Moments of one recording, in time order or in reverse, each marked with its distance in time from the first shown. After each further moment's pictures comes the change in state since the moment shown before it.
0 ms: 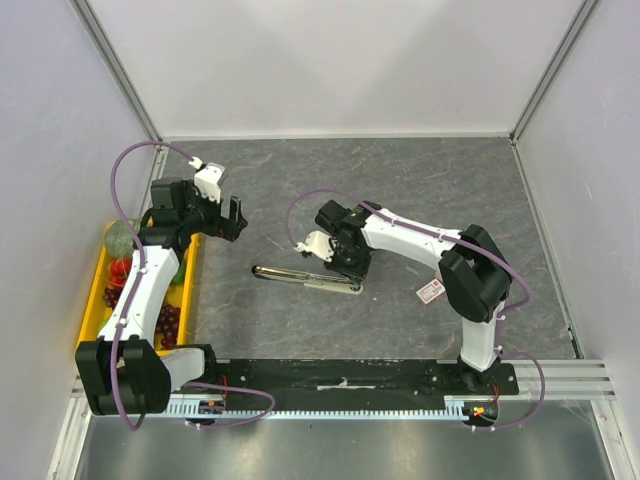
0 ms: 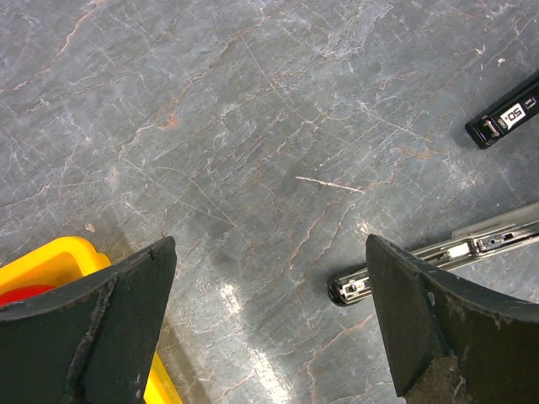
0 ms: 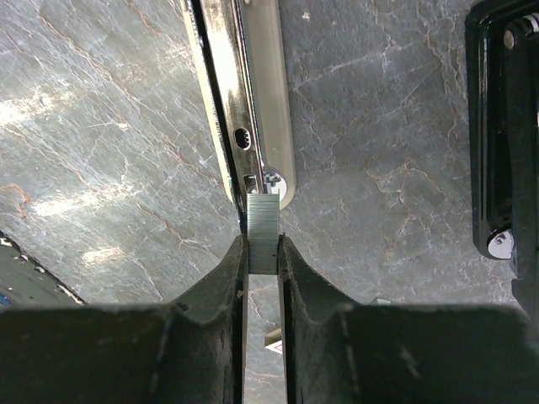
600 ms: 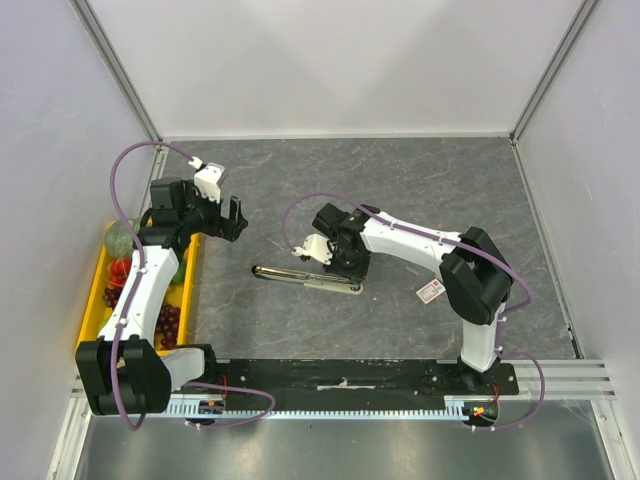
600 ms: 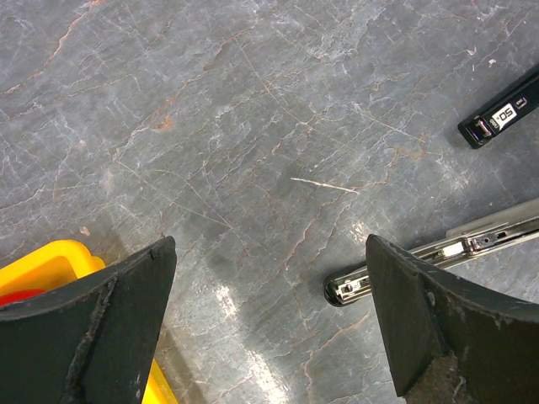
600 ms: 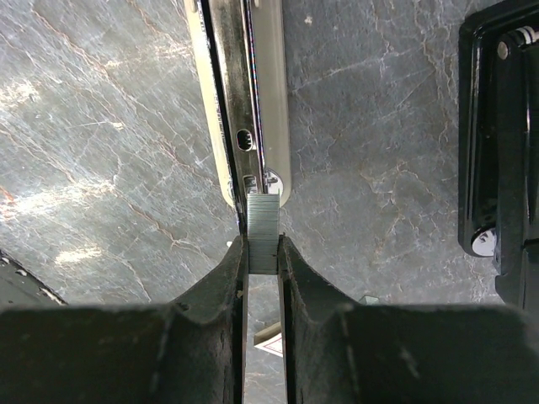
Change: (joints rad) left arm 0.005 0.000 0.000 0.000 0.021 0.000; right arm 0.028 -0.011 -0.017 0.021 0.043 -0.026
